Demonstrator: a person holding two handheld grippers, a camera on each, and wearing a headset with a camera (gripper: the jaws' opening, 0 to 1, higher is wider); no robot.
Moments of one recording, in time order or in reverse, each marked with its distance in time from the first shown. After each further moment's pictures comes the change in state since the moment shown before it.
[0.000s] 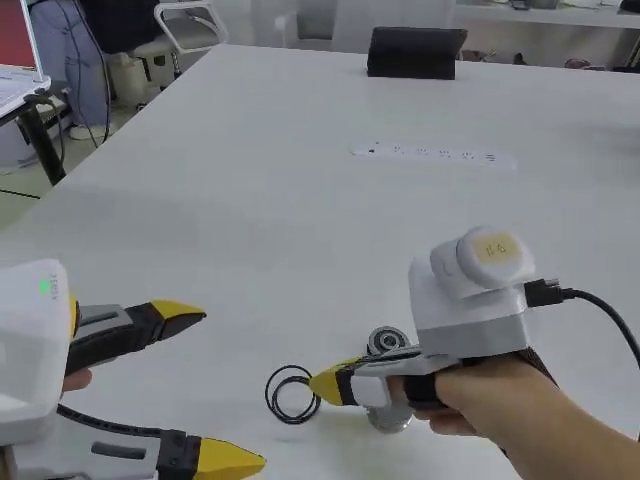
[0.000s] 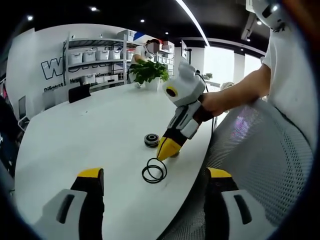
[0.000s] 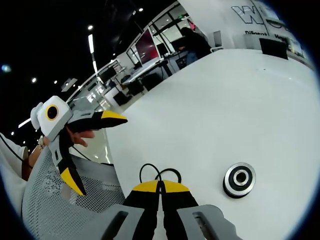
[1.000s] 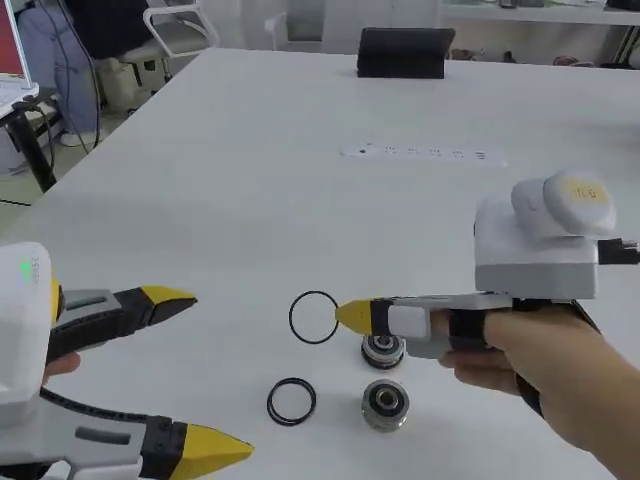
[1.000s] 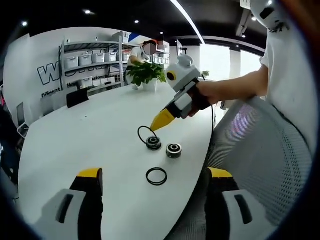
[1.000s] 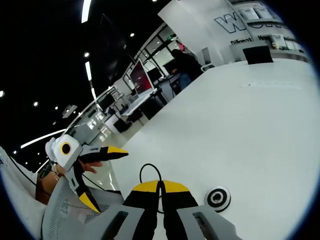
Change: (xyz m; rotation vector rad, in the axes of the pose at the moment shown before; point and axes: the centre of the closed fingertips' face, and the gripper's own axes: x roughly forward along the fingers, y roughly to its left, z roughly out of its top) left arm -0.003 0.004 0.006 0.047 -0.001 -0.014; right arm -0.046 -0.006 0.053 0.094 -0.225 0.020
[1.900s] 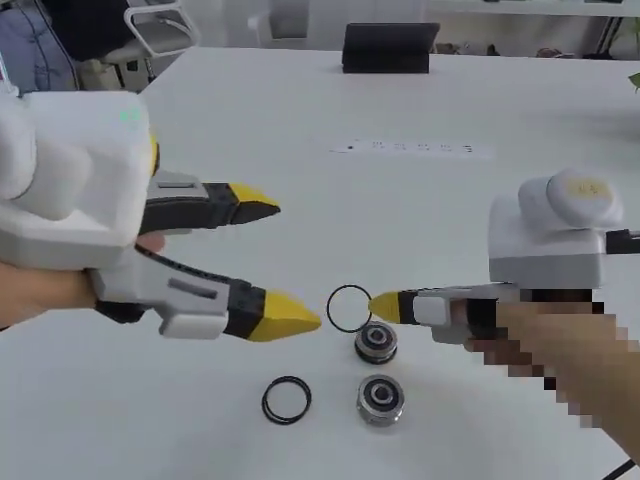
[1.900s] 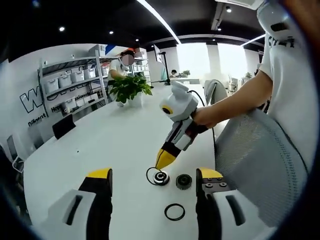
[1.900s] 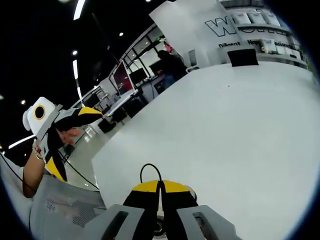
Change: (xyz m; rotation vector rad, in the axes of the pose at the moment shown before) left arm 0.029 0.018 0.086 0.194 -0.046 -0.102; right arm -0.016 -0.049 0.001 -0.002 -0.008 -0.142
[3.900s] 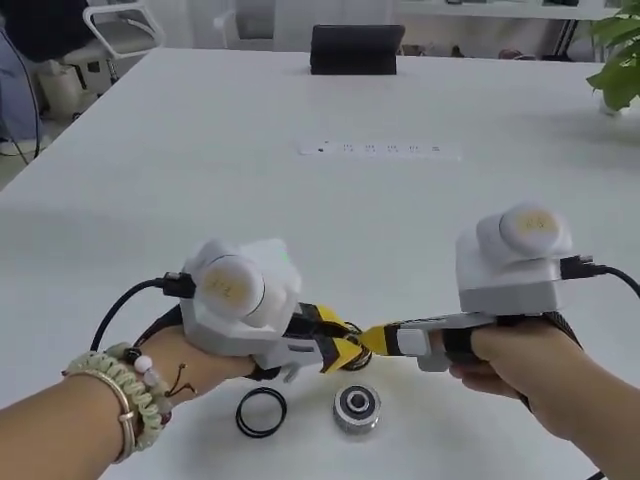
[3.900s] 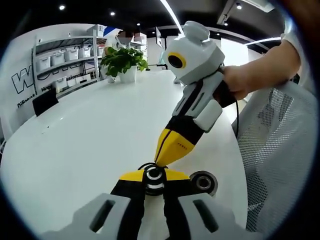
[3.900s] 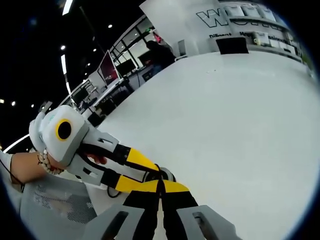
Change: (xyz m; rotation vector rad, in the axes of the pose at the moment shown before) left arm 0.143 -0.014 -0.078 -0.089 0.104 -0.085; right arm 0.005 -0.041 -0.033 0.040 0.082 -0.092
